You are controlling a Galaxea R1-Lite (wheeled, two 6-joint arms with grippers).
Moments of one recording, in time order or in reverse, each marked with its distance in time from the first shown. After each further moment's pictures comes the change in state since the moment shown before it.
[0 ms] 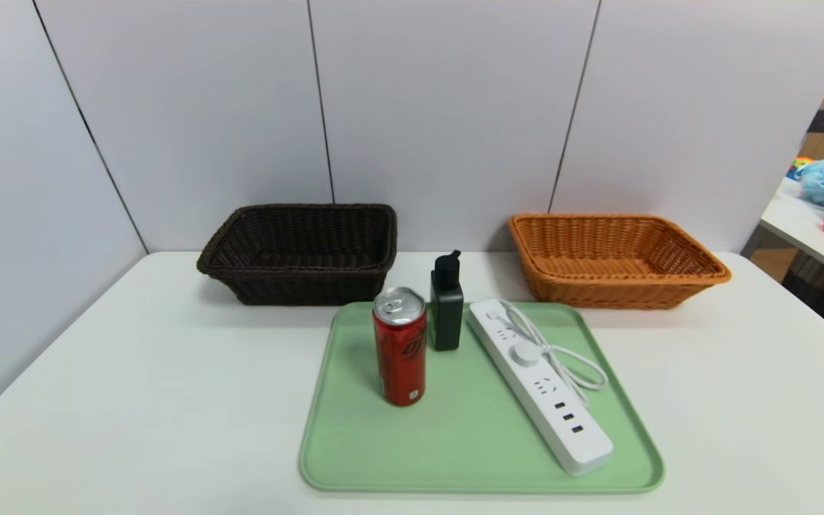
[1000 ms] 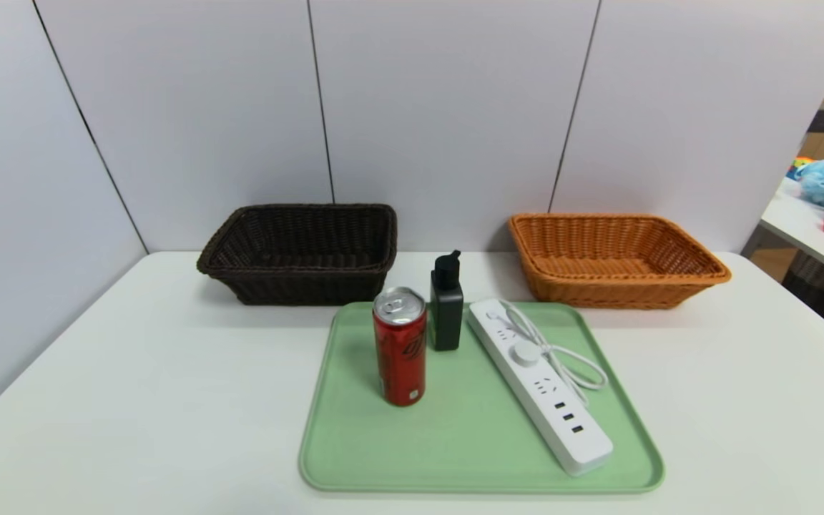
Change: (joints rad) left arm 0.000 0.000 0.000 0.000 0.001 0.010; right arm 0.000 0.000 0.000 -0.001 0.003 -0.011
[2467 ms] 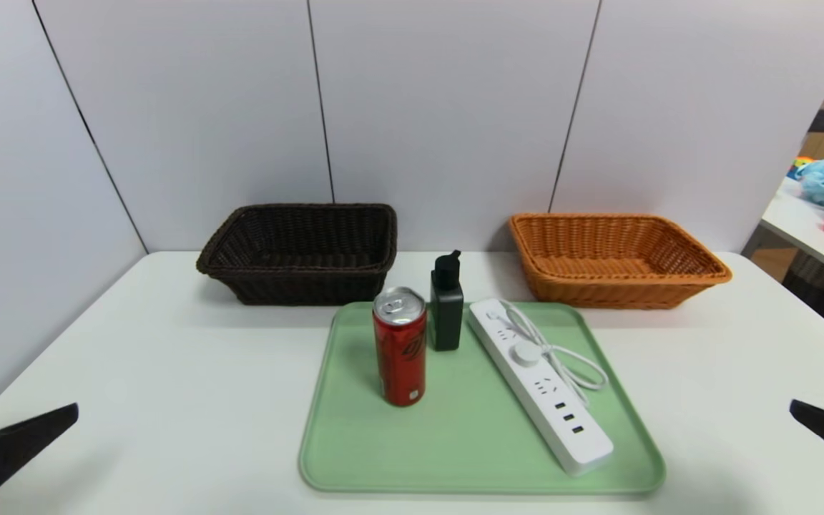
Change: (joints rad) left arm -0.003 0.796 -0.554 0.101 -0.077 -0.025; right arm 0.041 0.813 -0.505 0.097 0.157 -0.011
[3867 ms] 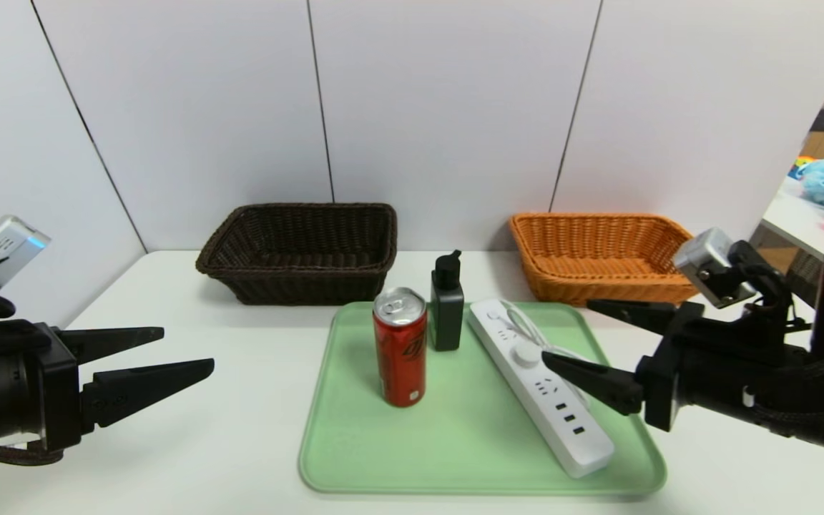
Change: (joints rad) left arm -0.084 0.295 -0.051 -0.244 -0.500 0.058; right arm 0.408 0.610 0.022 -0.752 0.148 -0.118
